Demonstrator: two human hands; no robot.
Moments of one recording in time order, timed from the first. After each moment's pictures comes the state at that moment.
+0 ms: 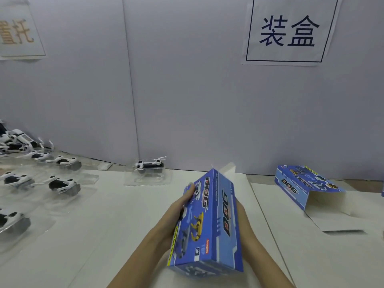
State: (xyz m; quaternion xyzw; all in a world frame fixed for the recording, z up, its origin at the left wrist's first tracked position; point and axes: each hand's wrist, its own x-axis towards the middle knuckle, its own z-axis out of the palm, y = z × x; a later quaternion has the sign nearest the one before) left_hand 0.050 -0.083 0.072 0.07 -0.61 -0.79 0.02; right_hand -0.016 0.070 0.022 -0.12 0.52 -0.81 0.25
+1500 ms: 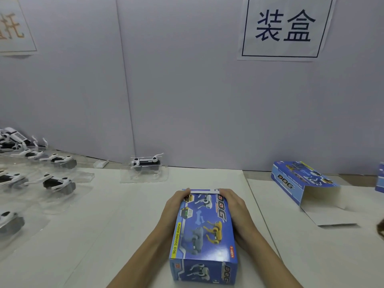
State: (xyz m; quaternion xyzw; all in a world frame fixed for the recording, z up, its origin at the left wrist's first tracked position) left_hand 0.056 -0.077 0.054 0.06 -0.67 -0.74 0.11; right_hand -0.026 0.072 0.026 -0.11 0.63 -0.75 0.15
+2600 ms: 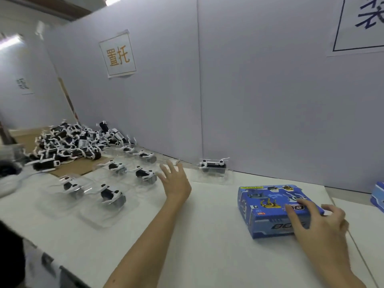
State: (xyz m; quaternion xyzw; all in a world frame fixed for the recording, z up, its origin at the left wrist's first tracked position) left_hand 0.046 -0.279 0.037 0.44 -0.87 0.05 0.19; right_hand -0.042 0.068 -0.001 -0.15 0.88 -0.40 -0.19
